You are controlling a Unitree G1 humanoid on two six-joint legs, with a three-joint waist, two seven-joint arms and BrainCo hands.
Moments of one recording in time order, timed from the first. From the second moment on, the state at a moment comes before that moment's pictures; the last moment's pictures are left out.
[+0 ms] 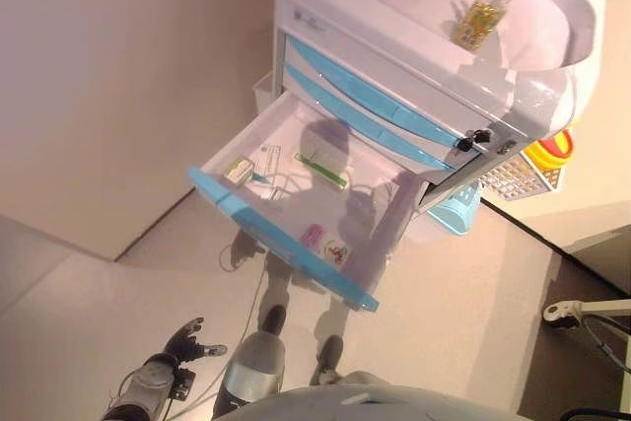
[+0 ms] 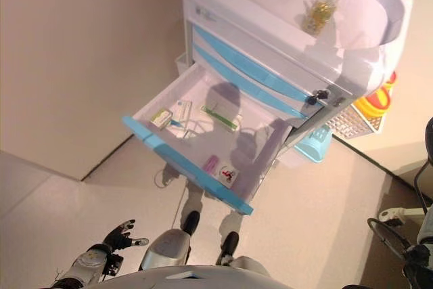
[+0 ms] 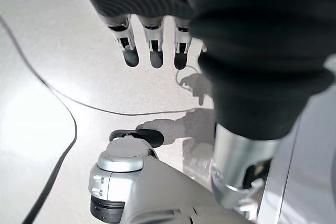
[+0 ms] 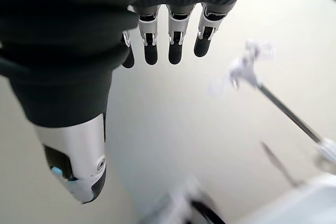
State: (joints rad) left arm 0.04 0.43 -0.29 1.08 -0.12 -0.16 -0.06; right arm -1.49 -1.06 0.52 0.94 0.42 -0.10 -0.26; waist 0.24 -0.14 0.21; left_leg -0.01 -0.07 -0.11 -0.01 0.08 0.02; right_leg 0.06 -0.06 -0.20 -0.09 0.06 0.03
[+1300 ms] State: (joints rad) left arm 0.00 0.32 -0.37 1.13 -0.04 -0.21 -0.02; right arm 0.11 -0.35 0.26 1.13 -0.11 -0.14 0.03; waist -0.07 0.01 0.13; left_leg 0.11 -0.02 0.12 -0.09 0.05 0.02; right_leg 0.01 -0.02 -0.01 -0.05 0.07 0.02
